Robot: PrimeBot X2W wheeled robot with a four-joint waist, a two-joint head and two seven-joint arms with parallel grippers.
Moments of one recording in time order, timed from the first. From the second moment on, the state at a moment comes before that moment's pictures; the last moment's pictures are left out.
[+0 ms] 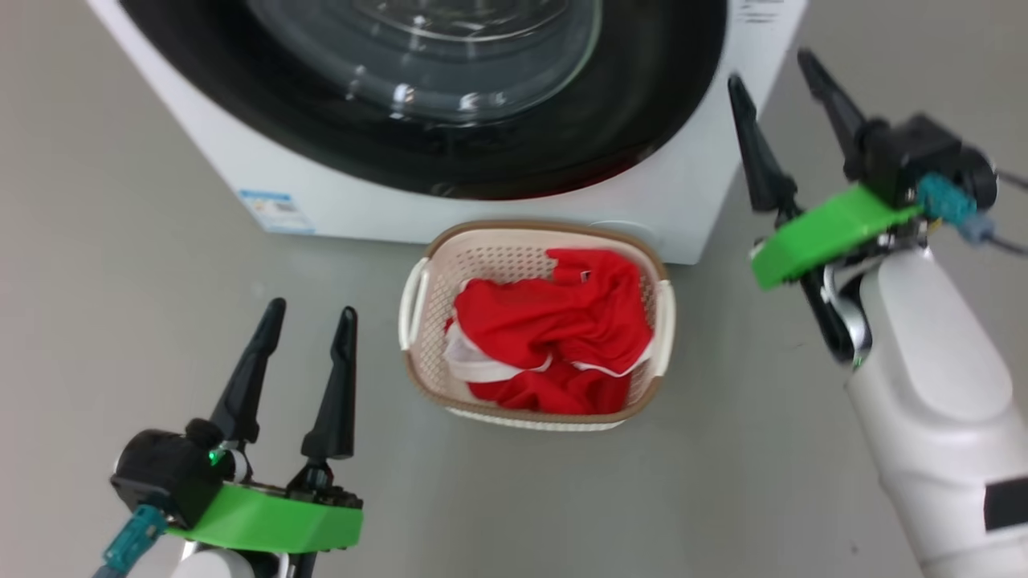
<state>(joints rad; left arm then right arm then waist) -0.20 0.05 -0.10 0.05 -0.30 -0.12 -0.25 -0.75 -0.09 0.11 0.61 0.19 0.13 -0.26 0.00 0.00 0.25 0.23</state>
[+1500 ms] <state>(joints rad) 0.05 0.06 0.07 0.07 -0.20 -0.11 -0.25 -0.07 -0.05 -0.04 0.22 0.22 0.13 -0.26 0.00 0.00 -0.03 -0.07</state>
